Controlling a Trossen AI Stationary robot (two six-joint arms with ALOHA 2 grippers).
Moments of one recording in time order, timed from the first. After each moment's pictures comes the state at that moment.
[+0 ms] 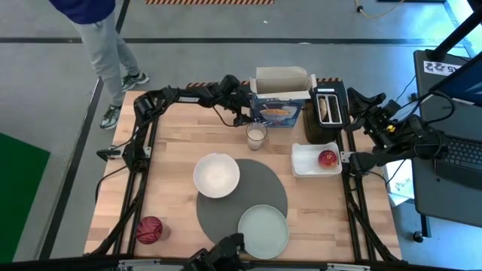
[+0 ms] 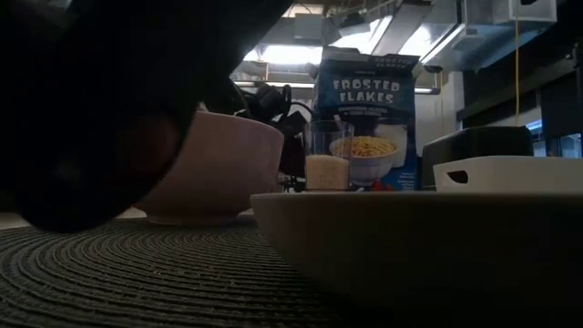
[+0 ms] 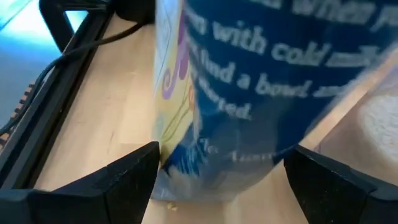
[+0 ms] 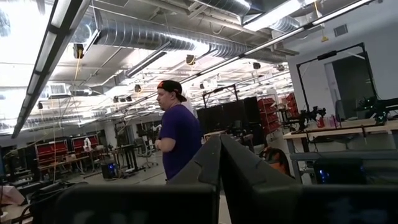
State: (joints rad) left arm 0.64 2.11 1.36 0.08 0.59 0.30; right arm 0.17 0.42 0.62 0.48 0.86 -0.31
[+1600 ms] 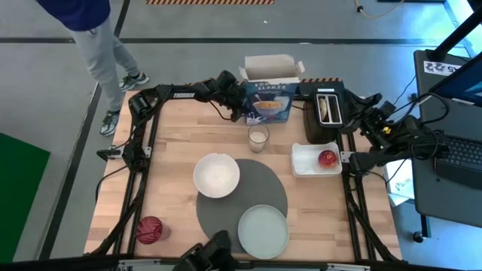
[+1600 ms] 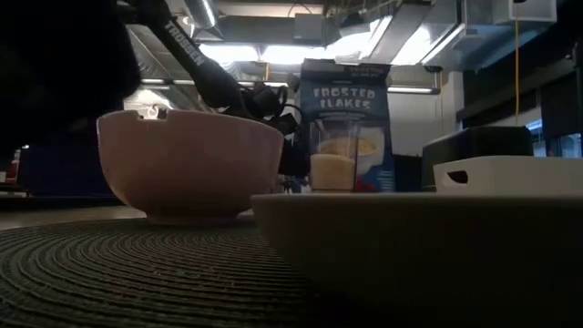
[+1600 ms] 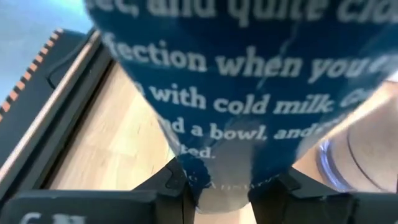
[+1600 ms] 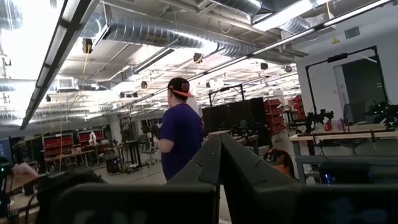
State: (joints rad) left arm 0.69 2.08 1.36 -0.18 0.48 0.23; right arm 0.17 0.46 0.62 0.49 0.82 -0.32
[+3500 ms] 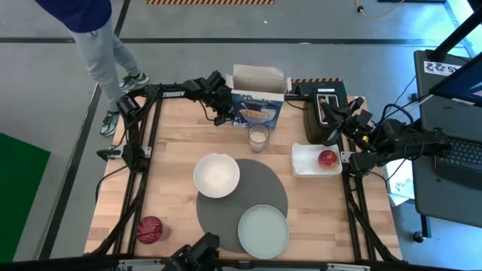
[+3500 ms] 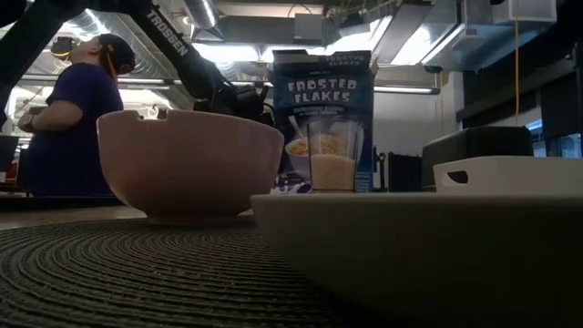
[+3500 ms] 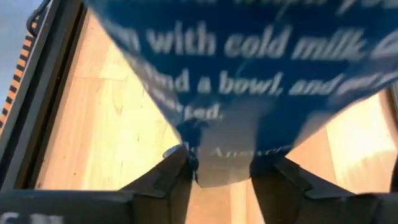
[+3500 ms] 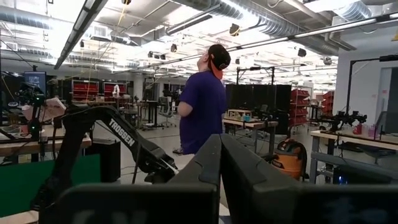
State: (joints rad) left arm 0.74 1.96 1.26 -0.40 0.48 0.53; right arm 0.17 0.57 0.62 0.36 0.71 -0.31
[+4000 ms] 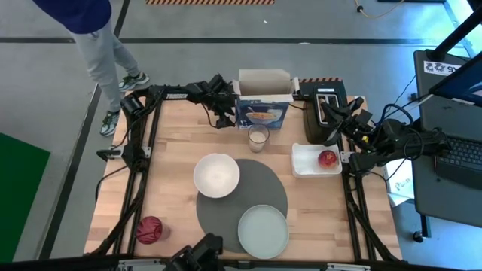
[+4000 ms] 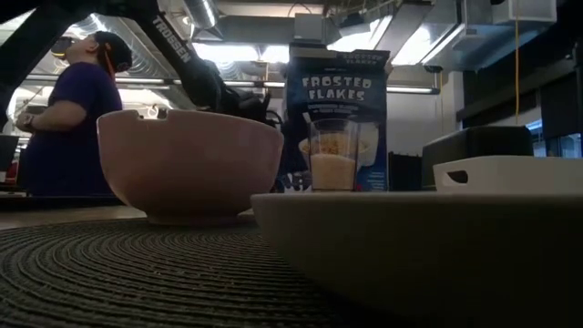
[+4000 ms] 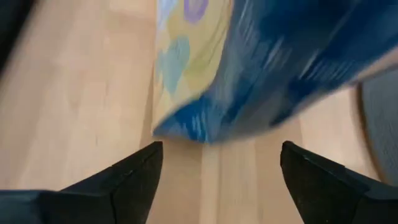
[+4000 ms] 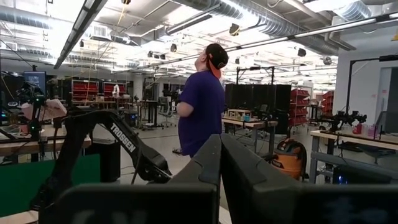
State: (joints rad) left arm 0.73 1.97 1.24 -0.30 0.58 0.41; right arm 0.17 0.57 0.62 0.36 0.71 -0.31
